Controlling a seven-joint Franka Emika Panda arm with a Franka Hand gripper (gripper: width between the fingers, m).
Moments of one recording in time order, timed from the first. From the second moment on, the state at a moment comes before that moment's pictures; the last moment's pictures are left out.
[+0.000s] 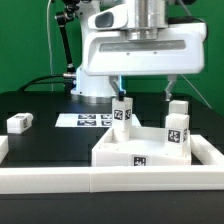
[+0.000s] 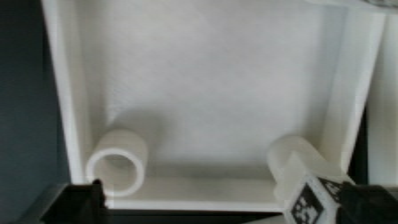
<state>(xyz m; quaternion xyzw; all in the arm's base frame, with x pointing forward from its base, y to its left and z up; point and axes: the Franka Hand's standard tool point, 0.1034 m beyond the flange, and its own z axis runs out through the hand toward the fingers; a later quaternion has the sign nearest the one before) 0.530 0.032 0.100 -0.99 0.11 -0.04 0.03</state>
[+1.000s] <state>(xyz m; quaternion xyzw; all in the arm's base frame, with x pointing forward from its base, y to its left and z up) 0.492 -0.089 0.083 -1.00 0.06 -0.04 0.02</state>
